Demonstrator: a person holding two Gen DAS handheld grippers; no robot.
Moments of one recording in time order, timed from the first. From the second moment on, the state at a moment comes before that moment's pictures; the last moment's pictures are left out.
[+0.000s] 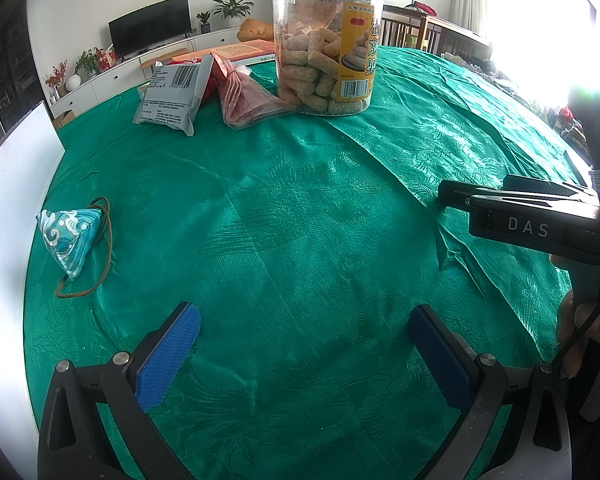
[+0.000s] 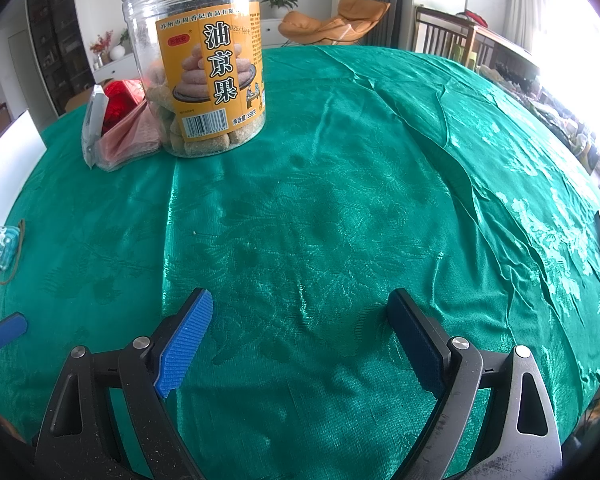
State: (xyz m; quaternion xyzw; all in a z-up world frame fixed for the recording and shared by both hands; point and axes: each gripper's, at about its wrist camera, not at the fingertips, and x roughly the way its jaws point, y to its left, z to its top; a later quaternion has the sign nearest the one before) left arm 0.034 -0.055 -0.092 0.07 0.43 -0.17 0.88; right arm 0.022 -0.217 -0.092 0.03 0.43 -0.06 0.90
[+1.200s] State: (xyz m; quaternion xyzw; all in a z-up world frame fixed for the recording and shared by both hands) left arm -0.010 -0.004 -0.070 -0.03 0.45 -0.19 0.87; right arm 0.023 -0.215 -0.092 0.02 0.43 -0.06 0.90
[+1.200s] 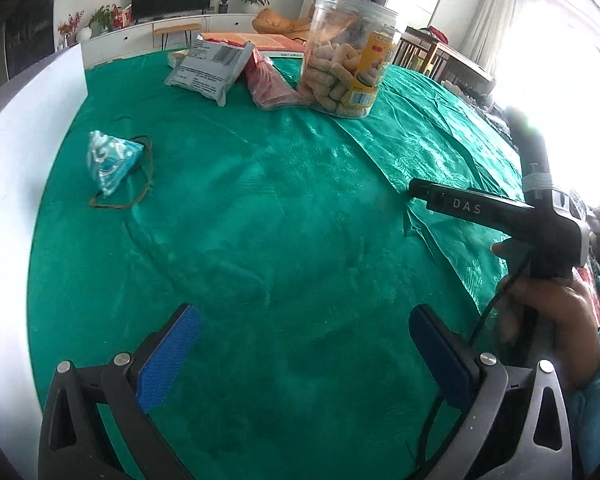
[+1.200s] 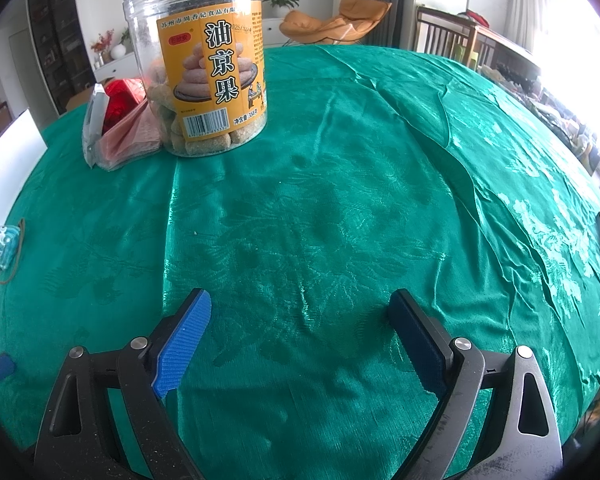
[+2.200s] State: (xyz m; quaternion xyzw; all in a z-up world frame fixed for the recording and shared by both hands) left arm 0.125 0.051 -0.101 -0.04 0.44 0.05 0.89; right arm 0.023 -0.215 -0.092 0.02 0.43 -0.06 0.90
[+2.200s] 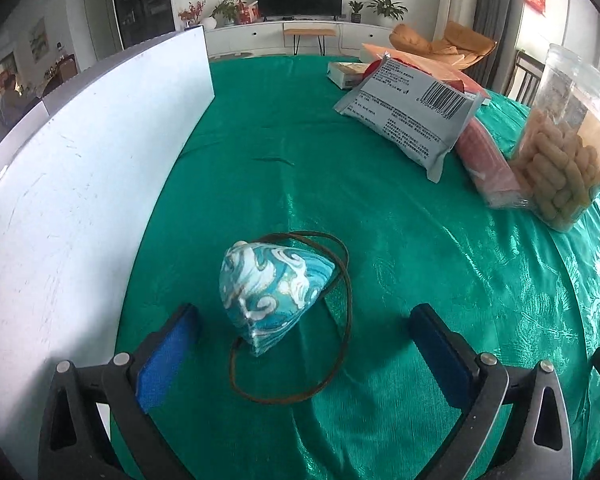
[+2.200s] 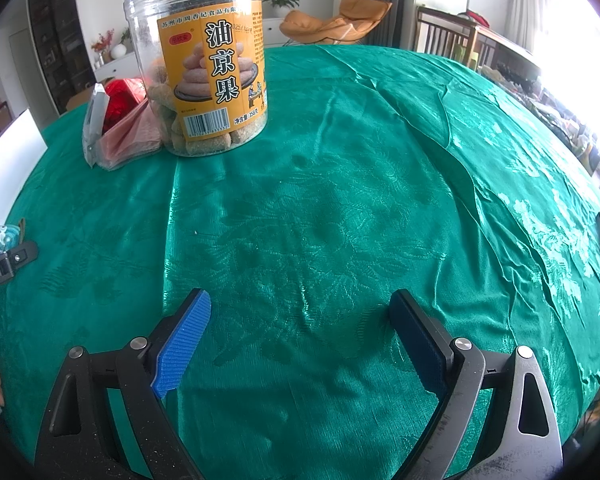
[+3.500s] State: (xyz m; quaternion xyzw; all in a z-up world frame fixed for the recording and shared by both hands) left arm 0.117 0.050 -0.094 -0.04 0.44 0.05 0.90; right arm 0.193 -0.005 0.031 -0.14 0.44 0.16 0.87
